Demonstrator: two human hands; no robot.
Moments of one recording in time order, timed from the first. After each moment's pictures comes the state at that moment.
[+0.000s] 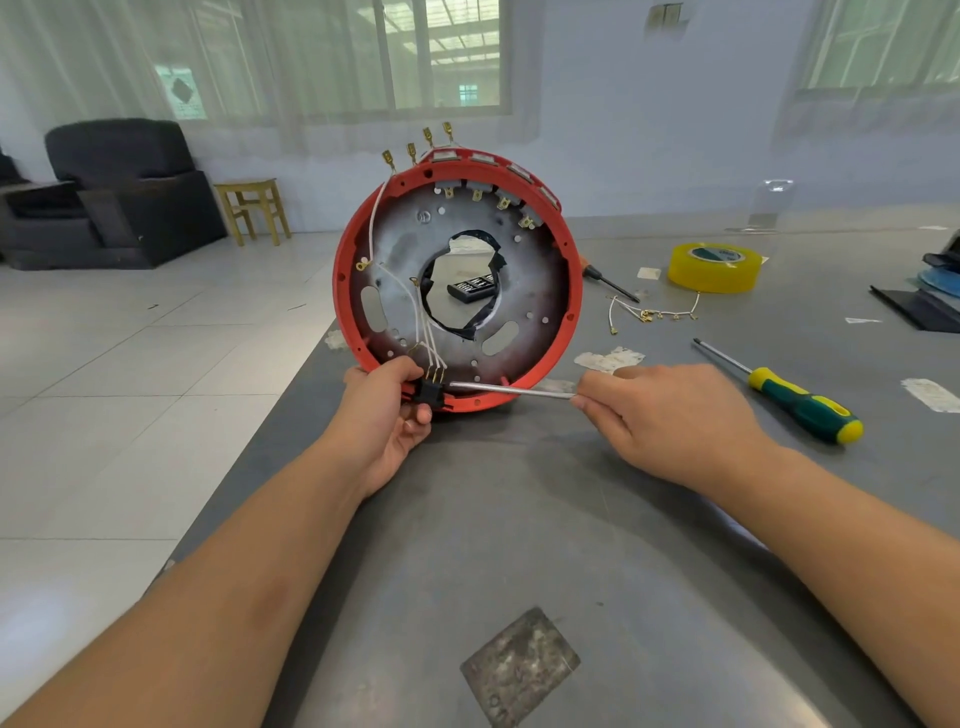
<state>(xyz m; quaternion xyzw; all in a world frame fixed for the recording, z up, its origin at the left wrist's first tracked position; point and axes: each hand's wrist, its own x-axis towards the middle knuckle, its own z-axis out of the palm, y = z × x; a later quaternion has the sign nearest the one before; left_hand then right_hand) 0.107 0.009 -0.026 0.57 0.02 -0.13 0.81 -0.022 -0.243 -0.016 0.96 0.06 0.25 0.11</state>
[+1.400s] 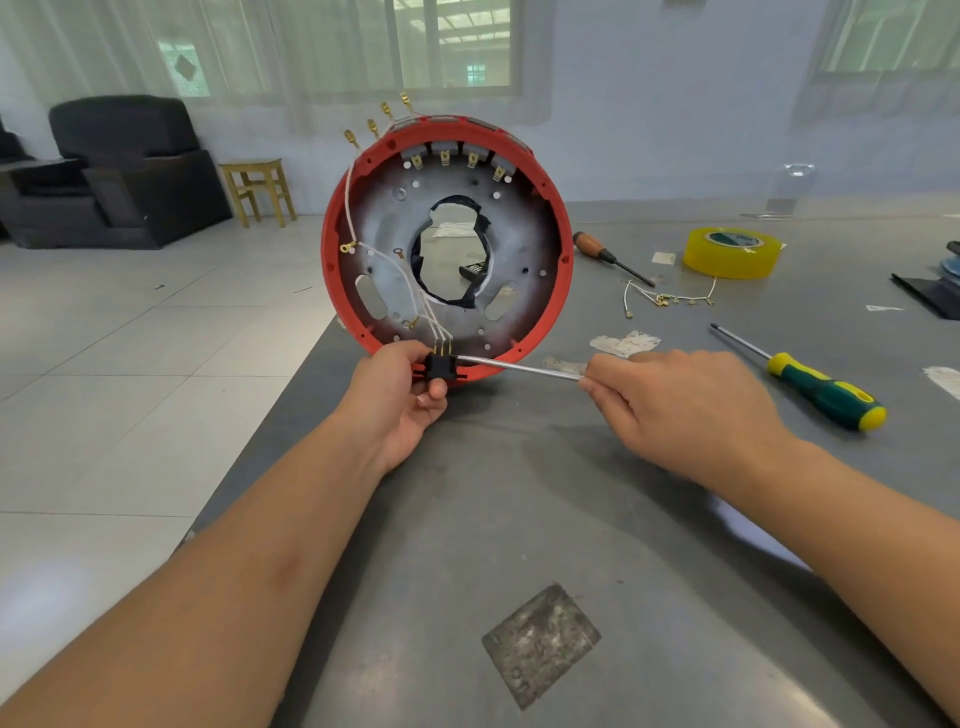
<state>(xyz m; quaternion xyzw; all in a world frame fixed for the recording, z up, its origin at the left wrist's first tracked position) 0.097 0.012 -0.017 0.54 0.05 -0.15 0.83 -0.032 -0.219 -0.011 0.95 0.03 0.28 0.13</state>
